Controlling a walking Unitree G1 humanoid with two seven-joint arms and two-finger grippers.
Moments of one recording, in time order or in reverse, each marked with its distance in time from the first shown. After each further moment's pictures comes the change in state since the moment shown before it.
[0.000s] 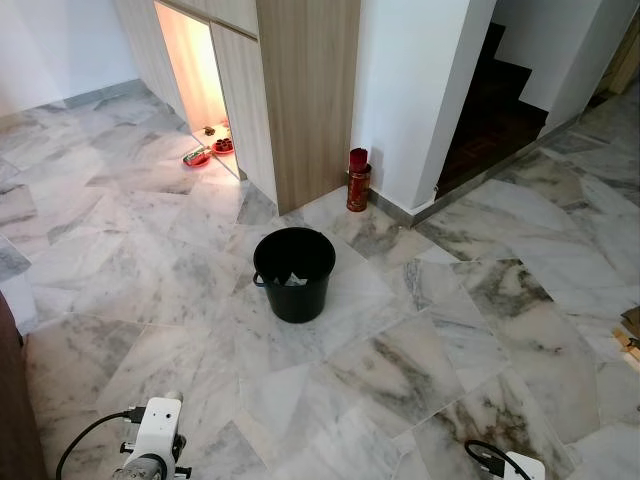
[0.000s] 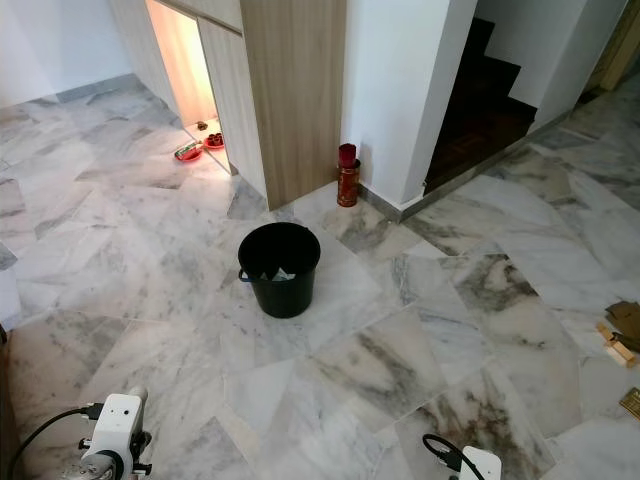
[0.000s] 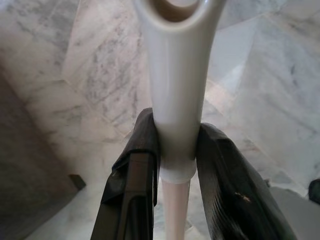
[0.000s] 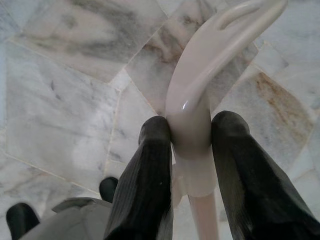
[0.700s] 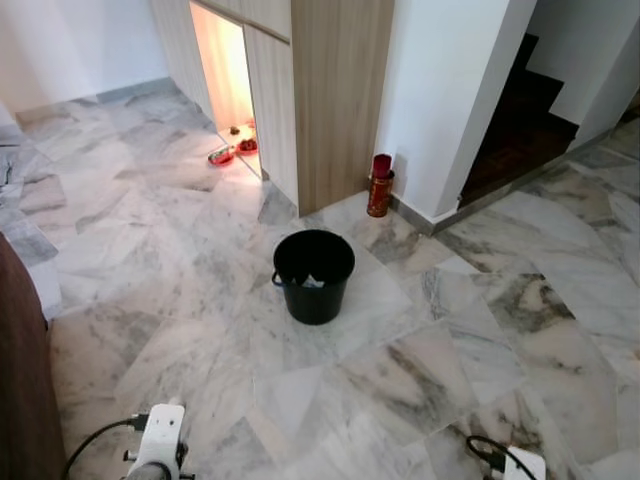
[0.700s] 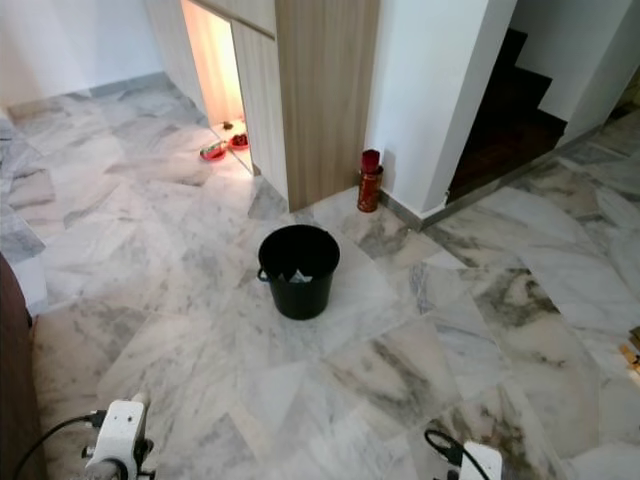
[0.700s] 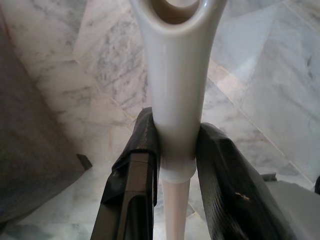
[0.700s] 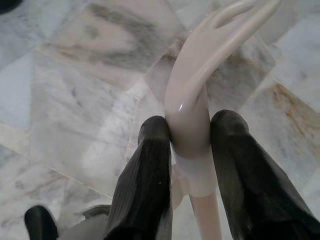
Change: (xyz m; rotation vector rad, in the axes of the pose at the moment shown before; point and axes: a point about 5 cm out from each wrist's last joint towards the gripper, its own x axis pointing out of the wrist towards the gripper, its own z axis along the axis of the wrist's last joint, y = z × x) left arm -0.005 0.004 -0.018 0.002 0.047 0.027; right arm 0.000 0.010 0.004 0.022 -0.021 0.039
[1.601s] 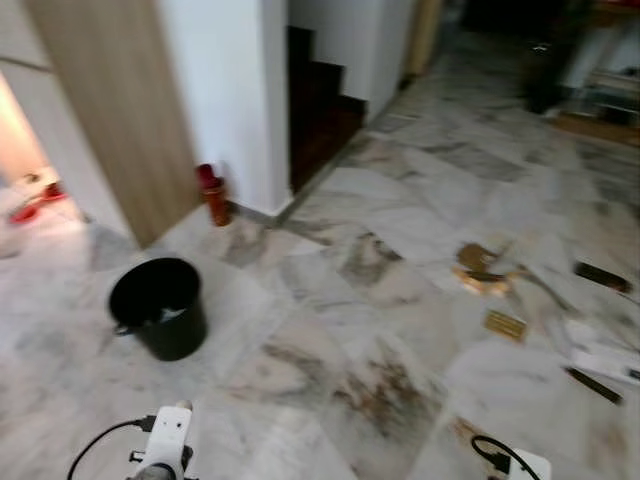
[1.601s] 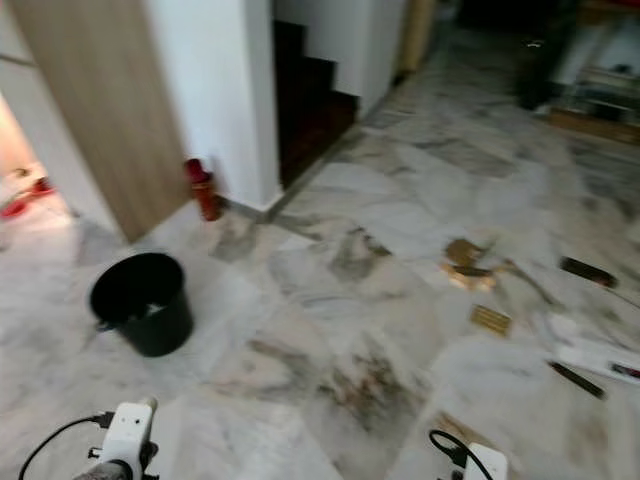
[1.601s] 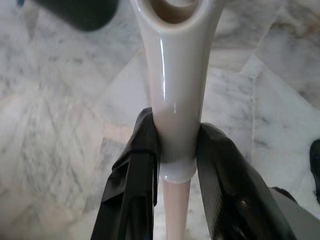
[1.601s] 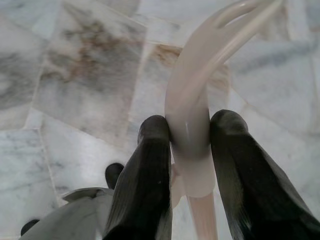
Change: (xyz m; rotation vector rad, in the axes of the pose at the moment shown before) left arm 0.002 -0.007 0.005 0.039 0.004 -0.031; right arm 0.000 -0.002 0.000 0.020 -0.004 -0.016
